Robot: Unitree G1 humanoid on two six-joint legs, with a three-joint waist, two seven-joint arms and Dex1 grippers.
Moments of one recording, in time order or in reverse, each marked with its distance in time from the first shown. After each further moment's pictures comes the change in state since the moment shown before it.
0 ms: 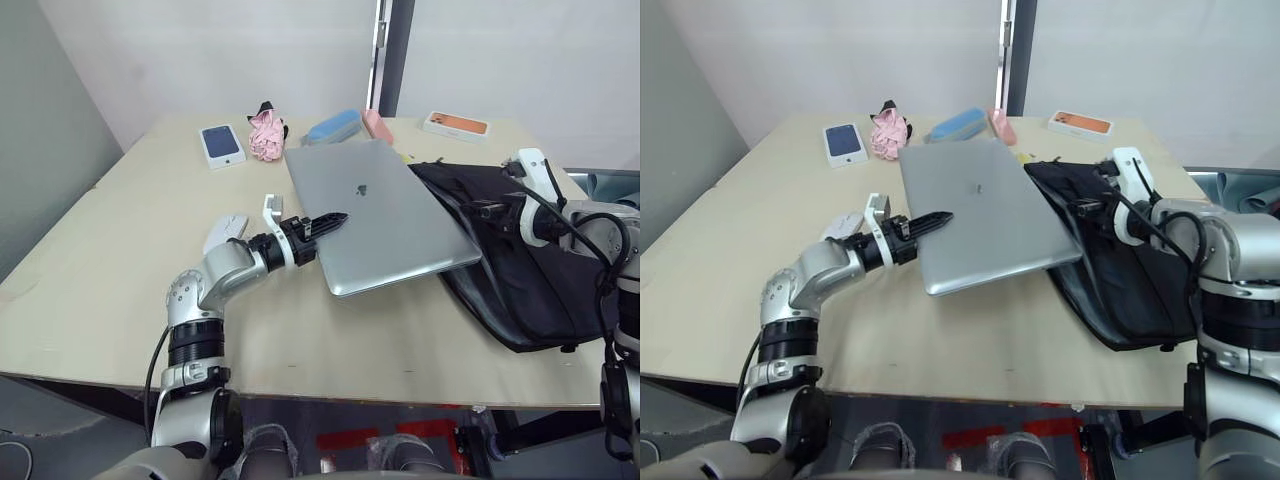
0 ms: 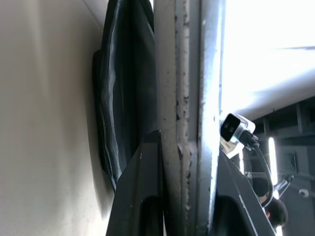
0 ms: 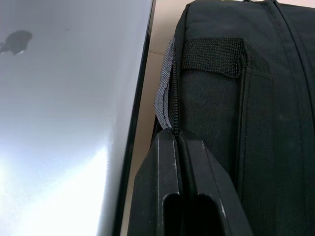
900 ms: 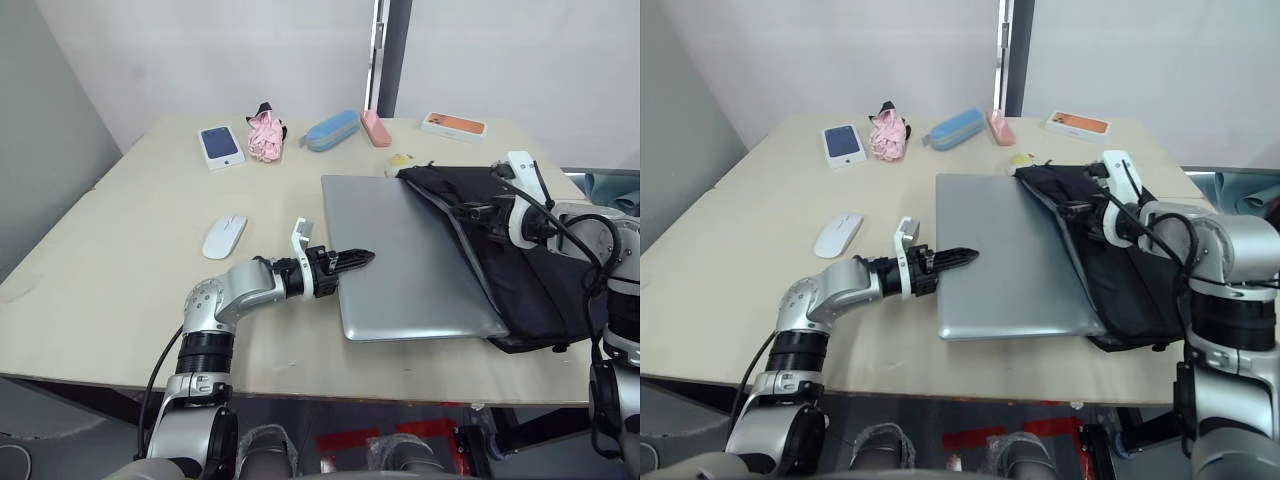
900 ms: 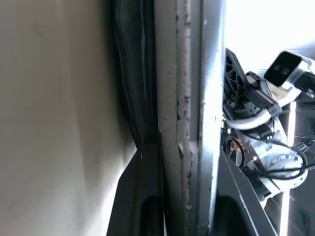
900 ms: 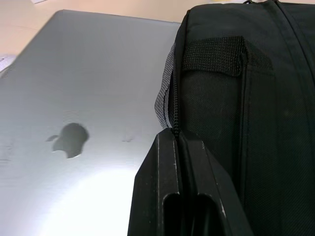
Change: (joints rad) left arm 0.021 0.031 -0.195 0.071 -0.016 0.017 -0.039; right arm -0.014 0.067 -0.017 -0.040 0.062 0.057 -0.076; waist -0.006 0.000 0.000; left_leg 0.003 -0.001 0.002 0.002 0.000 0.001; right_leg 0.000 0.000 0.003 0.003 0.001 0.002
